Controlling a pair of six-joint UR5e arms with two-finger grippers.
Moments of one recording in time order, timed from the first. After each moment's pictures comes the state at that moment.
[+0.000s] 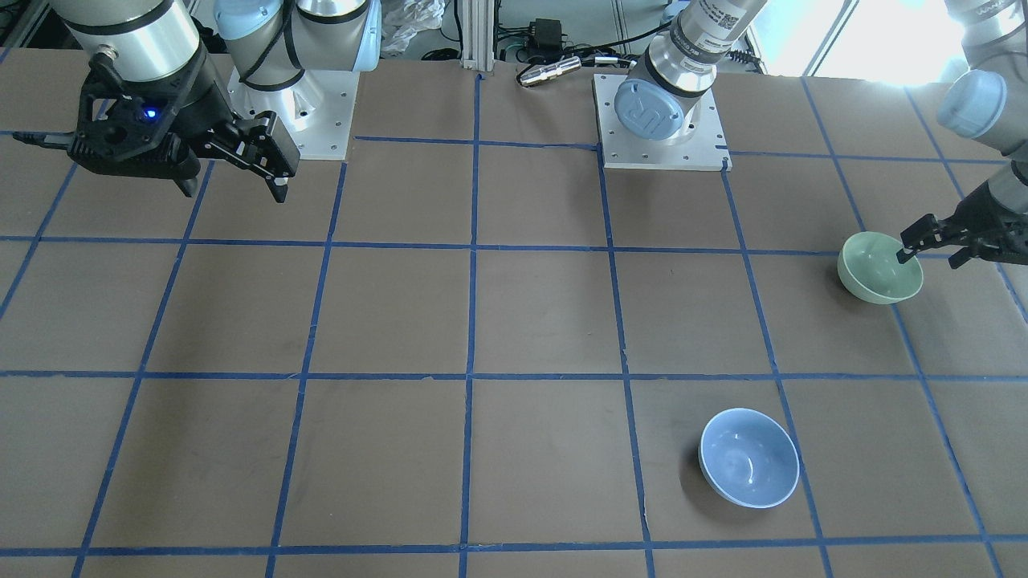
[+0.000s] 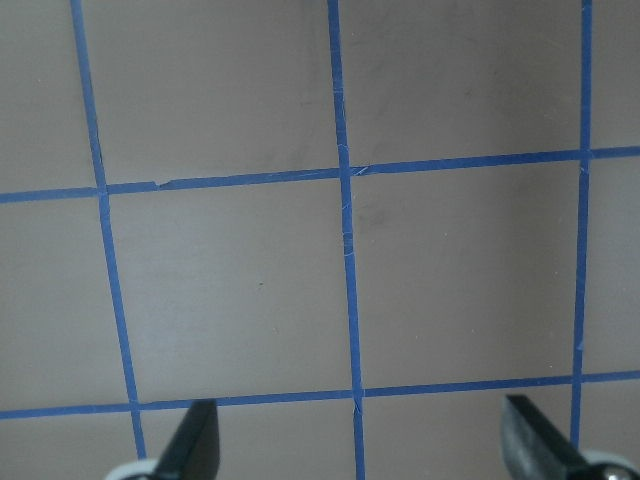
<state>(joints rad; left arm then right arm) -0.53 -1.85 -1.98 -0.91 1.54 1.13 1.57 -1.57 1.53 -1.51 -1.56 0.06</state>
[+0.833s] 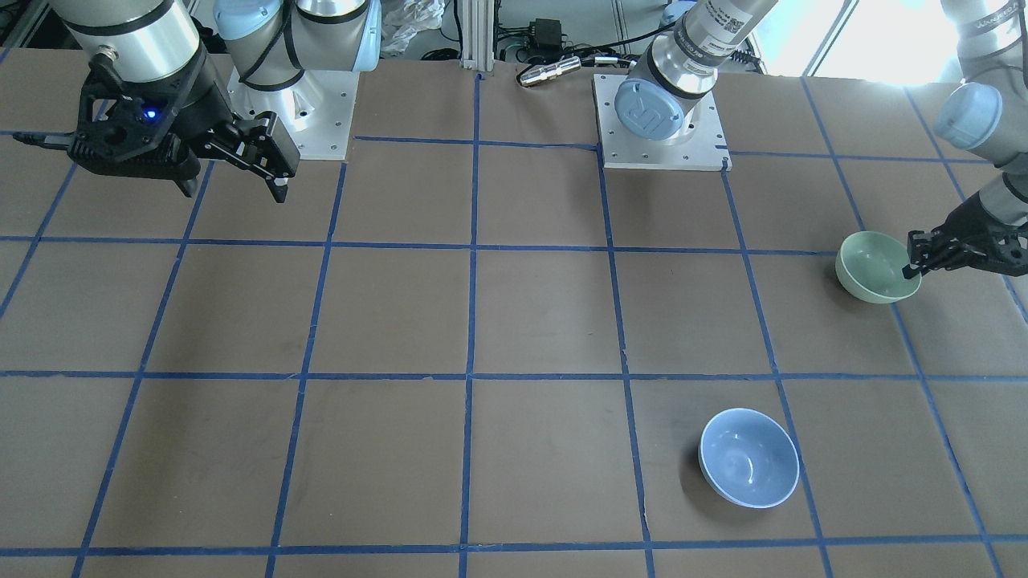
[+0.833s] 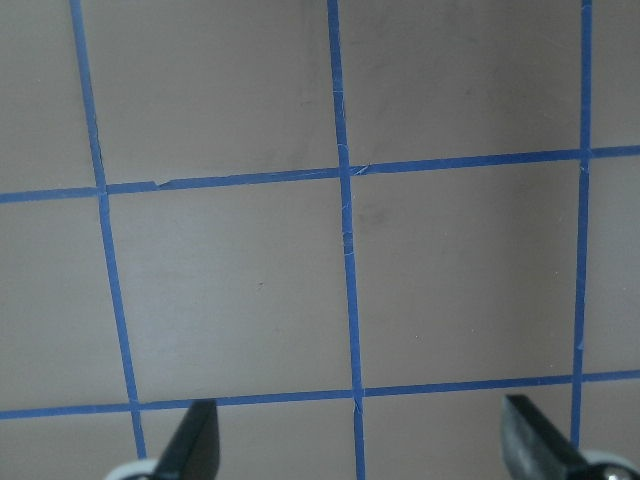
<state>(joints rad) -0.53 -1.88 -1.97 -0.92 1.52 1.20 1.57 -1.57 1.53 -1.51 -1.56 0.06</state>
